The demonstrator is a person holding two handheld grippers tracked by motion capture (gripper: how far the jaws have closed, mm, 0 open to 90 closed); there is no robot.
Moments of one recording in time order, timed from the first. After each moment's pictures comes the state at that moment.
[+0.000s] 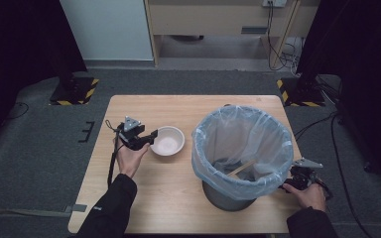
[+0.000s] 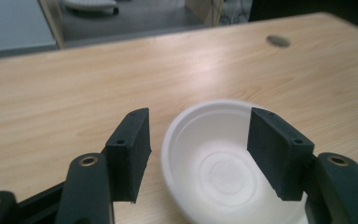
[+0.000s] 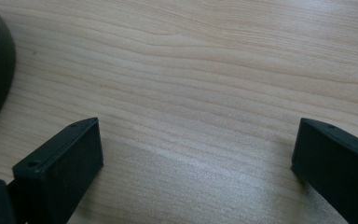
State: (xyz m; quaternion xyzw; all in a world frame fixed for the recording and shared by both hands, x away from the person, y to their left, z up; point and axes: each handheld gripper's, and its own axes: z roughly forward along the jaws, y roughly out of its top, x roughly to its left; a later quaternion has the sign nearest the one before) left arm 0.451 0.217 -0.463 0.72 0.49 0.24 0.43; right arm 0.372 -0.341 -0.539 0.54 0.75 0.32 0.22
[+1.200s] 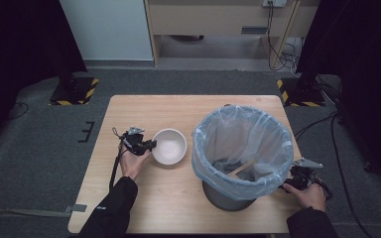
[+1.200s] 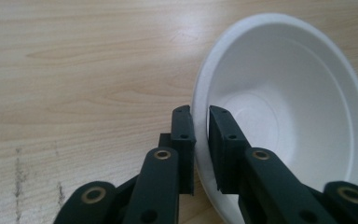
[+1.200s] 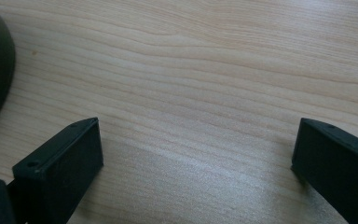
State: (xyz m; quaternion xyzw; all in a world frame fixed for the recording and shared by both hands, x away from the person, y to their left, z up) left arm 0.453 0.216 -0.499 0.73 0.52 0.15 0.41; right arm 0.372 -0.341 -0.539 0.54 0.75 0.32 0.22
